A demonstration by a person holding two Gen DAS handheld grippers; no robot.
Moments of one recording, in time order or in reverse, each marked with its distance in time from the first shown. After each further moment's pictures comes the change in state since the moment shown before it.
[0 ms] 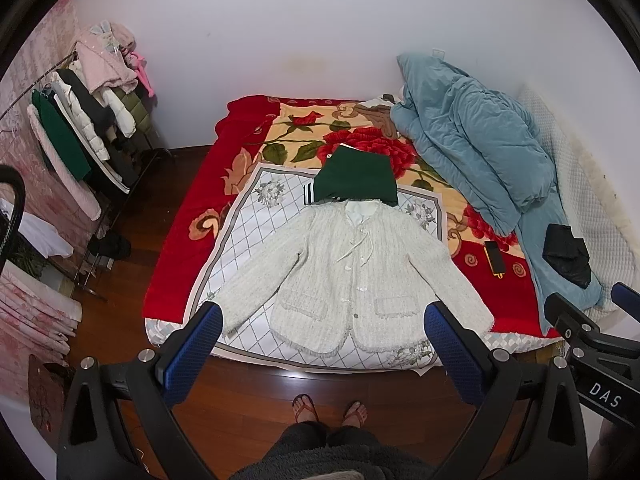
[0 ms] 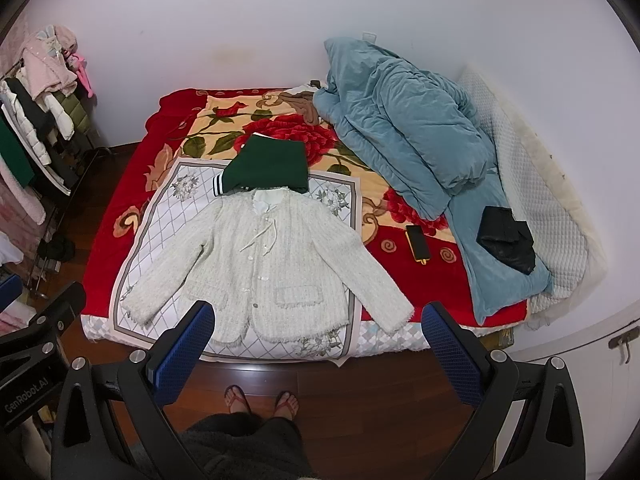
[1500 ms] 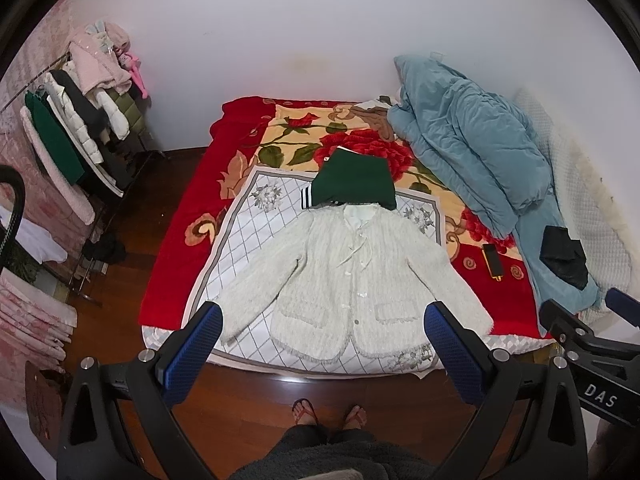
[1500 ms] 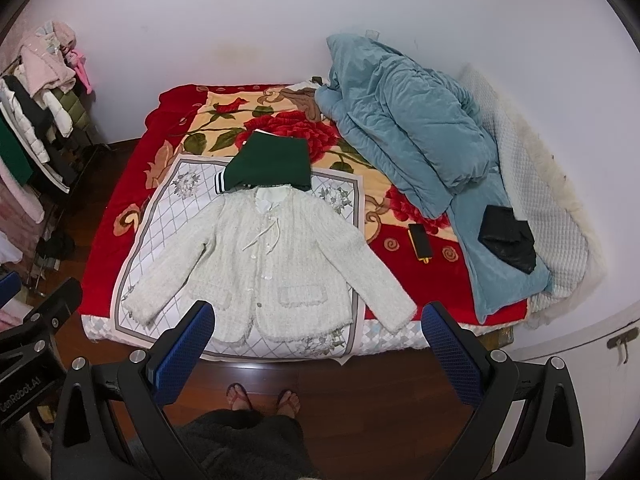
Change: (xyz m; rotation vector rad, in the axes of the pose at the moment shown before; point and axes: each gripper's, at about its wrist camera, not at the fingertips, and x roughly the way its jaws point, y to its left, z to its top) left arm 0.010 0.003 0.022 0.009 -0.002 -0.018; right arm -0.001 0.017 0.006 0.017 0.021 -0.001
